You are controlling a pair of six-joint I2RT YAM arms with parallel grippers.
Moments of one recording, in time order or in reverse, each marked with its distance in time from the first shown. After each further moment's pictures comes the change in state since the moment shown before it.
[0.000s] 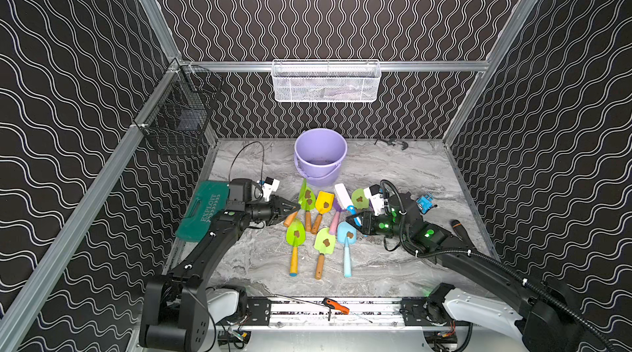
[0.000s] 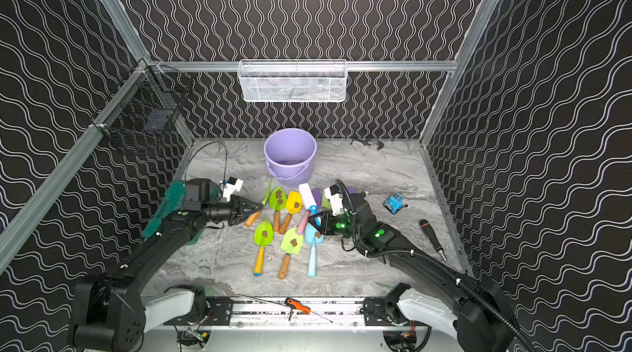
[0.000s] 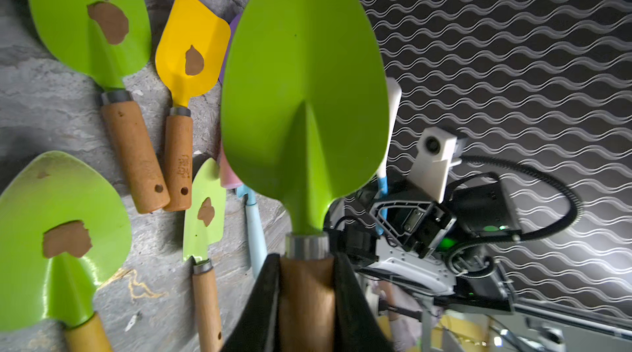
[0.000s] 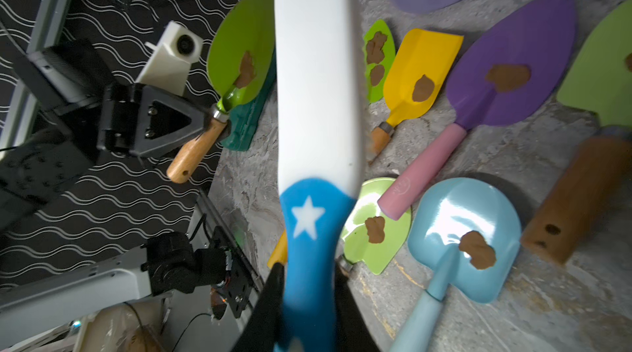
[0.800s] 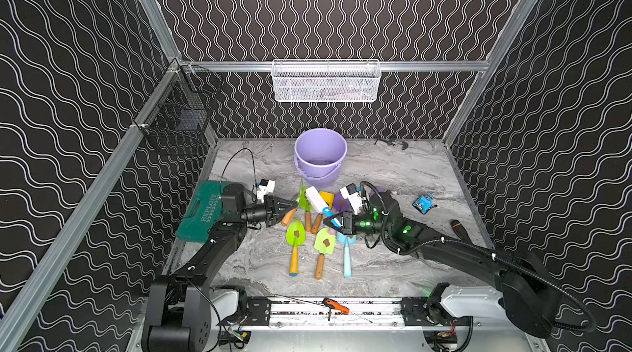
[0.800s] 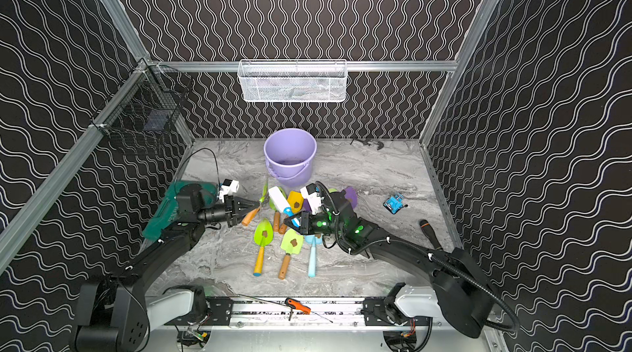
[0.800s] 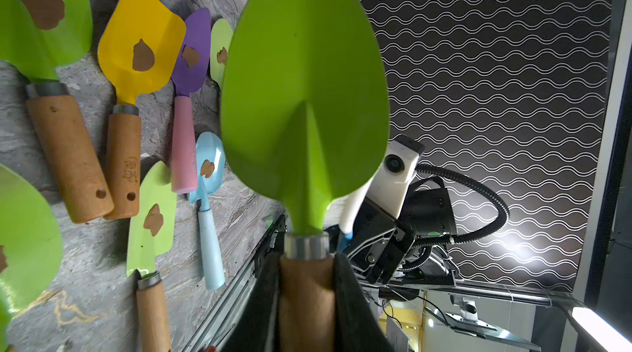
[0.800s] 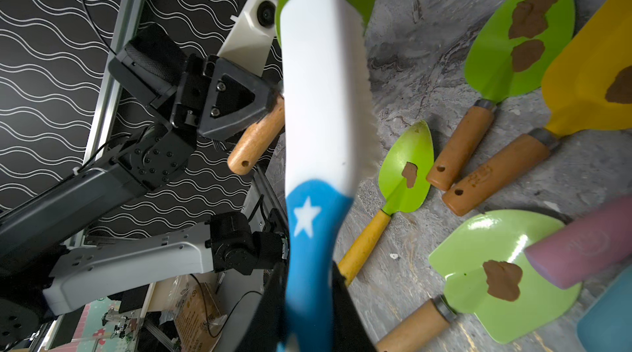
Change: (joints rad) left arm 0.040 -0.019 -0.121 0.375 0.117 -0.282; right arm 0.128 0.220 0.064 0.293 -0.090 0.116
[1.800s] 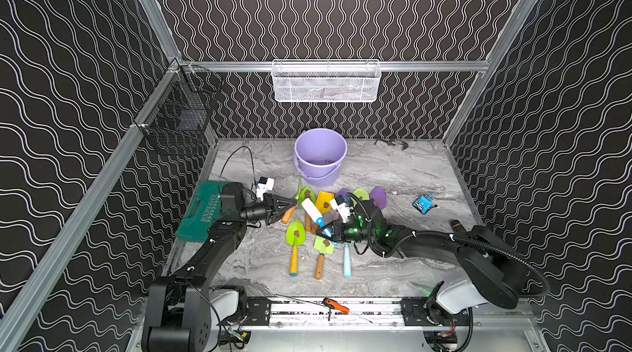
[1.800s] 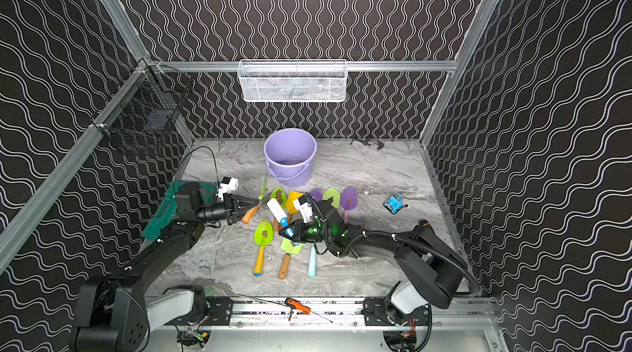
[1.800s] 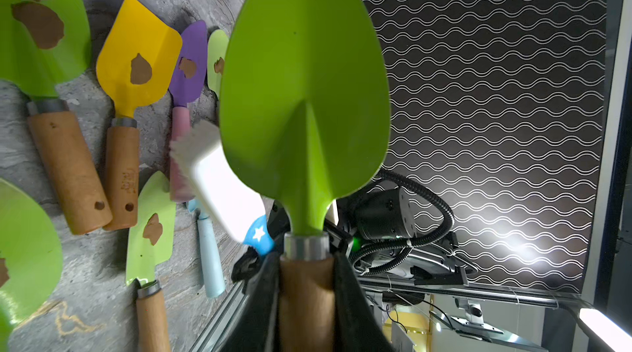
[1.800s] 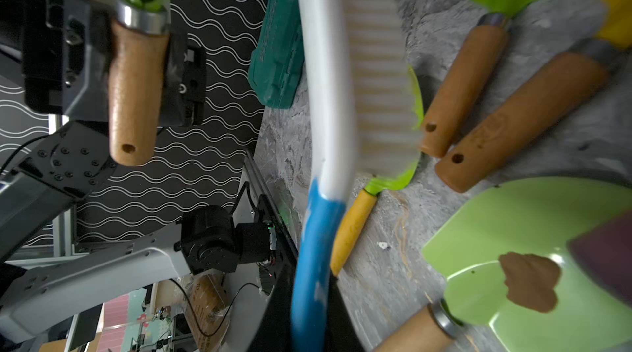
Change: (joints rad) left arm 0.002 -0.004 0.020 -0.016 -0.011 0.019; right arm 0.027 0.212 -0.062 0.214 -0.026 0.103
